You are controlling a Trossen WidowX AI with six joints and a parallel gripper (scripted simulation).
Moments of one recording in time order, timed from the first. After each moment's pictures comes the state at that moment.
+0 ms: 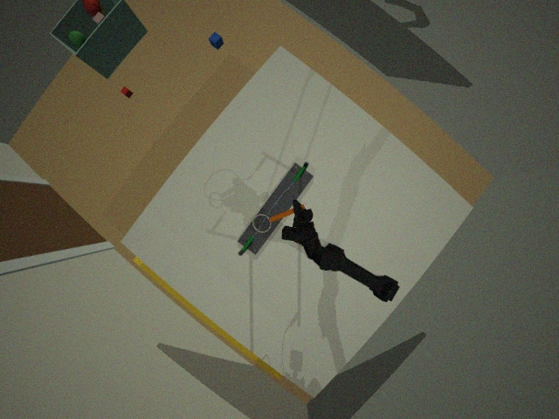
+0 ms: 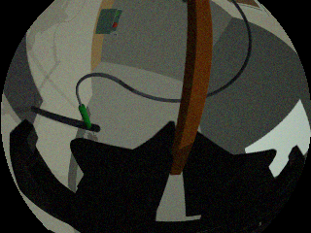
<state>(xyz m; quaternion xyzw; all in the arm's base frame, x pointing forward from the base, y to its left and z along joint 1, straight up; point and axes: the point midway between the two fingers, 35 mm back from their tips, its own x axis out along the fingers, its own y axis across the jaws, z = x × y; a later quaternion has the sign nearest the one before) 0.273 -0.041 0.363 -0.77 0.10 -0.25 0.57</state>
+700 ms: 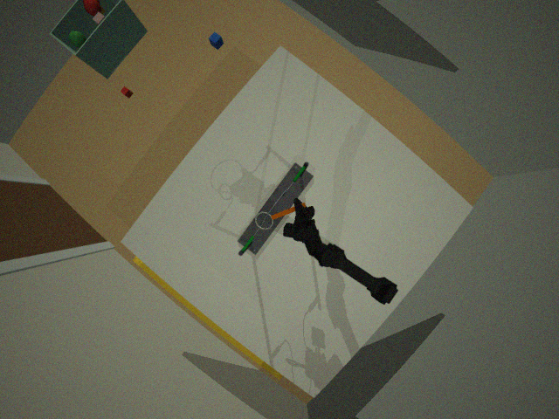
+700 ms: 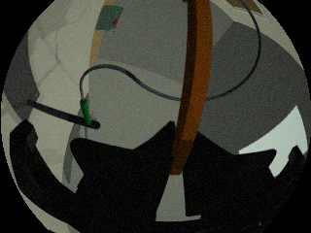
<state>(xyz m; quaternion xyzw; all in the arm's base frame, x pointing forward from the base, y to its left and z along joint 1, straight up) 0.273 -0.048 0.351 -0.79 0.09 -0.26 0.54</state>
